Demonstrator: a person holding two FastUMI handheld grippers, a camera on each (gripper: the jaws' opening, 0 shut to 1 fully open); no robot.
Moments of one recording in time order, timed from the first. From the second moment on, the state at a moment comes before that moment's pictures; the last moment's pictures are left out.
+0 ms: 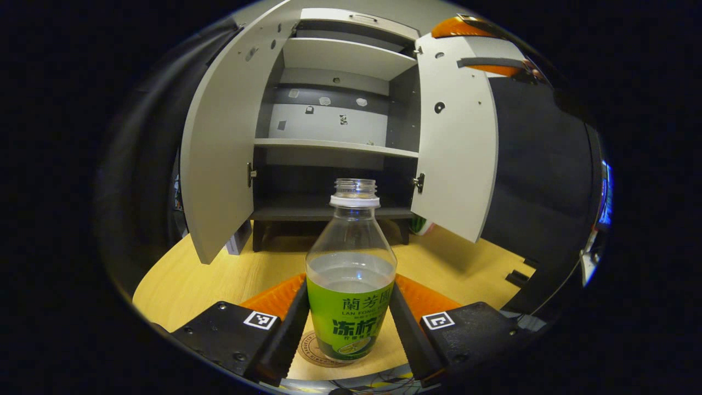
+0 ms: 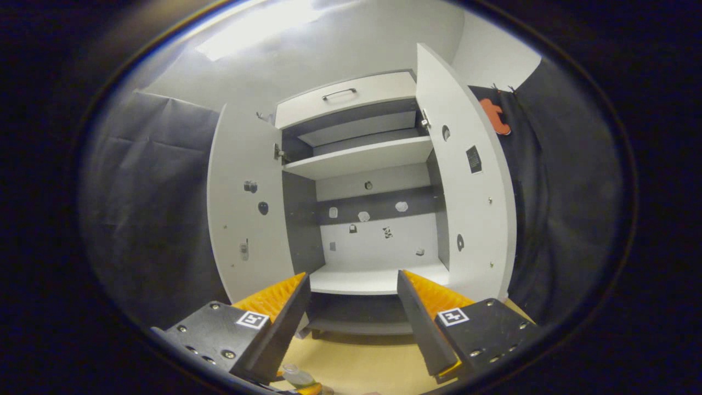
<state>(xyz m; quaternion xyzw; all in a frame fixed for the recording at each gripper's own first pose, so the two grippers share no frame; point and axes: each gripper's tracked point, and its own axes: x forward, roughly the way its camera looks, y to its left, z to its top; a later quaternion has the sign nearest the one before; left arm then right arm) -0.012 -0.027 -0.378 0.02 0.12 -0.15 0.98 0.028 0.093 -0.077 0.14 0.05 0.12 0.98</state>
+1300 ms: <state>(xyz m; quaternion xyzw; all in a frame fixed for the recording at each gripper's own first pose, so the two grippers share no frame) -0.006 -0.012 -0.319 0.04 0.12 -0.17 0.98 0.016 0.061 -0.094 0.10 0.06 0.10 0.99</state>
